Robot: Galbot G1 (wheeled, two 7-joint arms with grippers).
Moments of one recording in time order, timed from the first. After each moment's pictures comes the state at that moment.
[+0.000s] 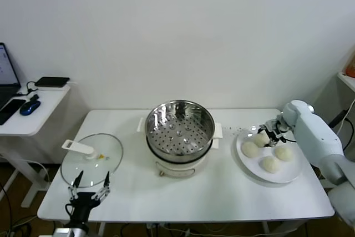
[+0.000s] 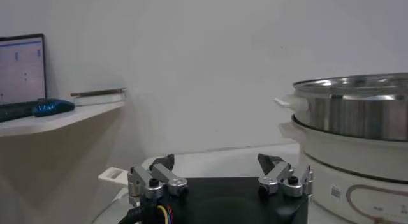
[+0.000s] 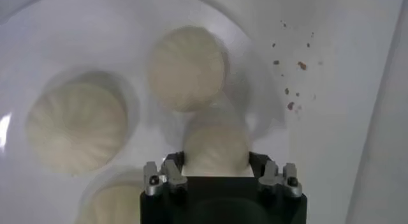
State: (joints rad) left arm 1.68 -1.50 -0.75 -1.96 -0.08 -0.13 0.12; right arm -0.05 0.99 -0.33 0.59 -0.66 0.42 -1.06
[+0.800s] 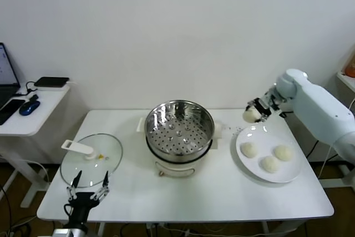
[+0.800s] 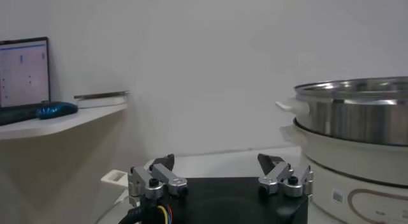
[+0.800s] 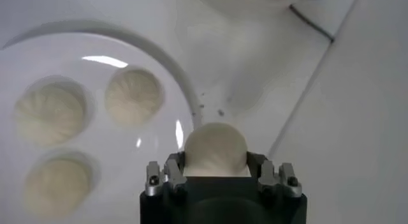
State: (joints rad) left arm 1.69 -1.51 -0.76 -1.98 -0.07 -0.13 0.12; right arm 0.25 0.92 -0.70 0.91 -0.37 0.45 -1.13
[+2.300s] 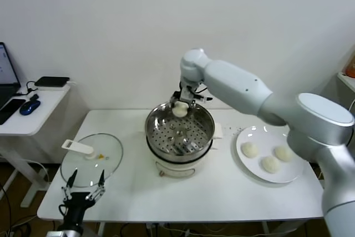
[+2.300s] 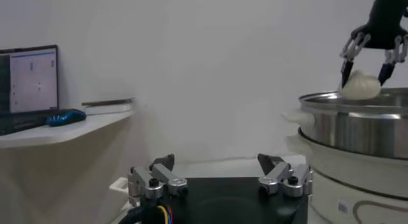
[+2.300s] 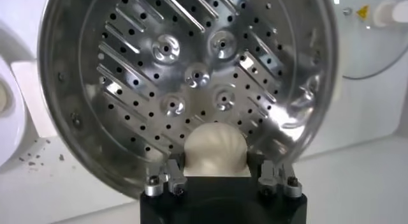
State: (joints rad) left arm 1.72 -1.50 -0.77 -2.01 -0.11 -0.14 0.12; right arm 0.37 1.39 -0.94 0.89 -0.53 0.62 -1.13
